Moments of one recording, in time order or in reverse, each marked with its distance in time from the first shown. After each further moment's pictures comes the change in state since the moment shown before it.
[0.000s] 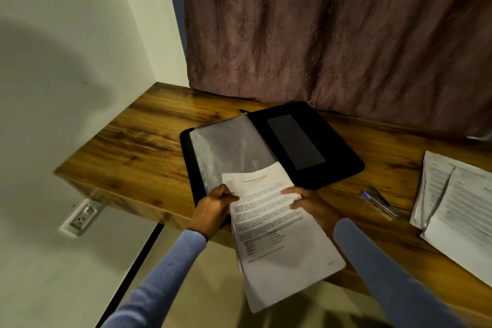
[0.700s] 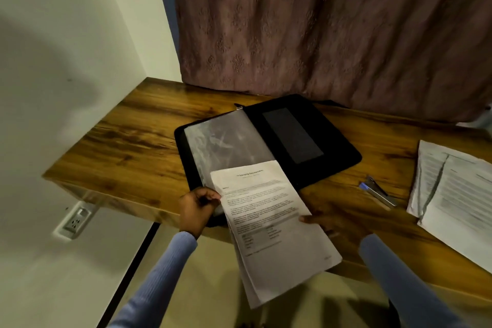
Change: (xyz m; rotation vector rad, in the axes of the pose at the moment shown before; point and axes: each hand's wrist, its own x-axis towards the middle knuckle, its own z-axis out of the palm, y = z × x) left_hand -0.009 -0.029 0.004 -0.728 0.248 -0.508; right_hand -0.043 0.028 -0.011 0.078 0.006 0.252
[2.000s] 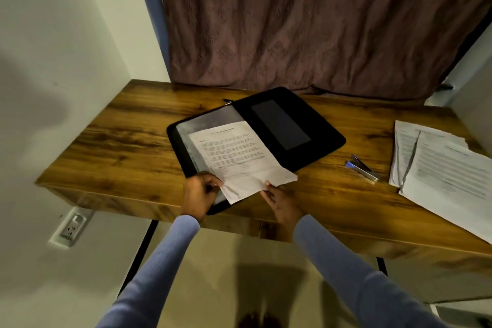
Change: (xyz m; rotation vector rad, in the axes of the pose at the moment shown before) left_hand -0.009 0.030 -0.013 0.207 -0.098 0.202; right_hand -0.005 -0.041 0.123 1.102 0.200 -0.042
